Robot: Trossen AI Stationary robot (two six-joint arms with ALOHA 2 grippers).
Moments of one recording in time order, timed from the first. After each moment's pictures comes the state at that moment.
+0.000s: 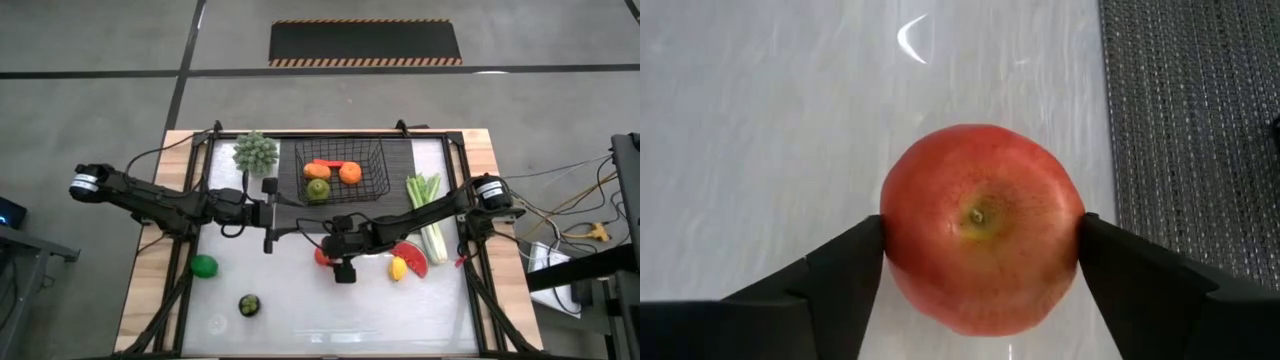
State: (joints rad) left arm -0.14 1.09 0.63 0.33 -0.17 0.32; right arm 0.23 1.90 1.23 -0.30 0.11 0.13
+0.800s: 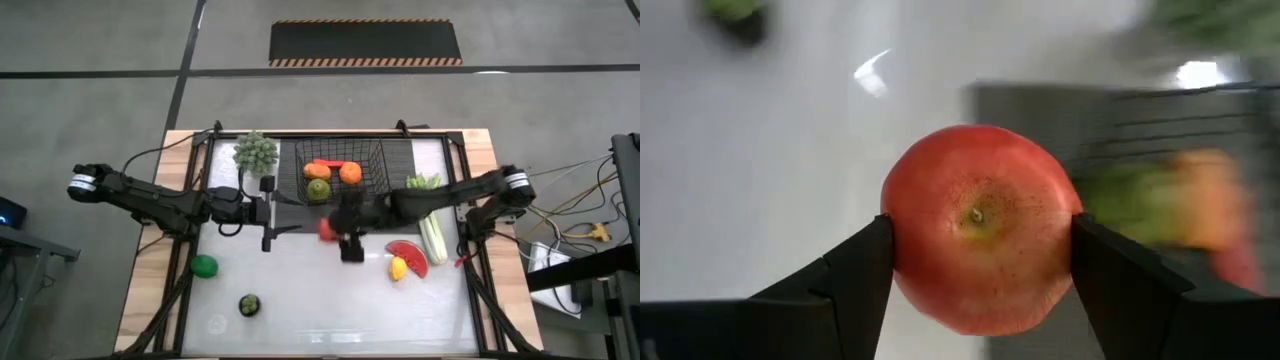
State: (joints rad) left arm -0.14 1.06 0.63 0.33 -0.17 0.27; right arm 0.17 1.68 1.51 -0.71 0.19 0.08
